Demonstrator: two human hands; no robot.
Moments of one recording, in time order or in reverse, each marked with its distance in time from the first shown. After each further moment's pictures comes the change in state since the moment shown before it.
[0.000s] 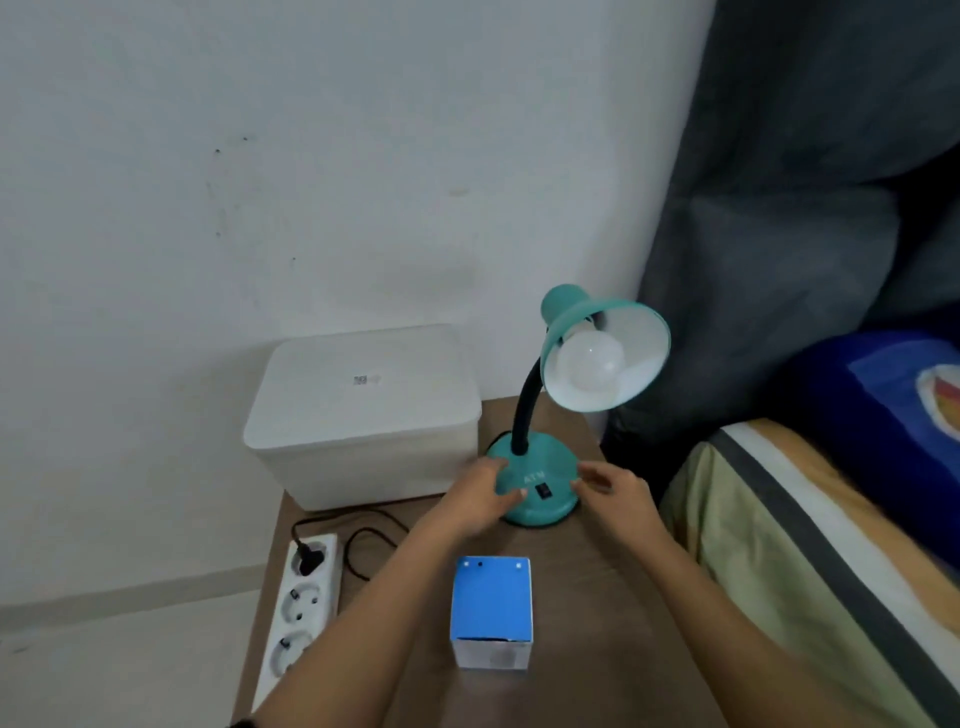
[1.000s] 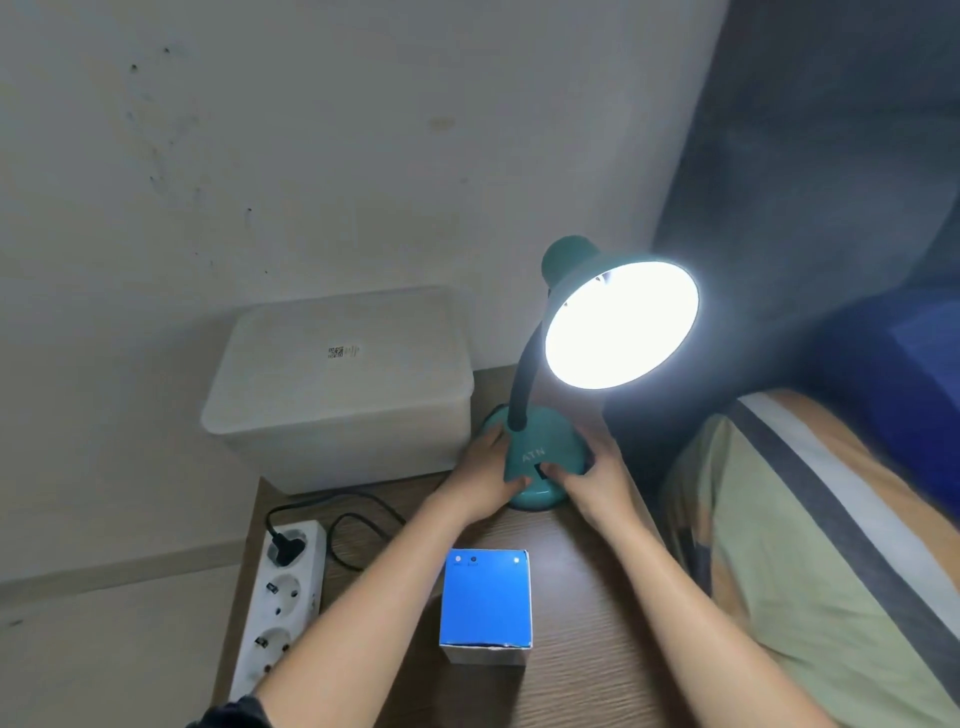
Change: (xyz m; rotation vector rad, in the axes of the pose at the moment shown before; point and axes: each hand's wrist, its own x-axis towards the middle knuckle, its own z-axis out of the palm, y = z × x) left_hand 0.041 -0.020 0.025 0.113 0.018 0.239; right_hand 0.024 0.015 0.041 0.092 0.147 0.036
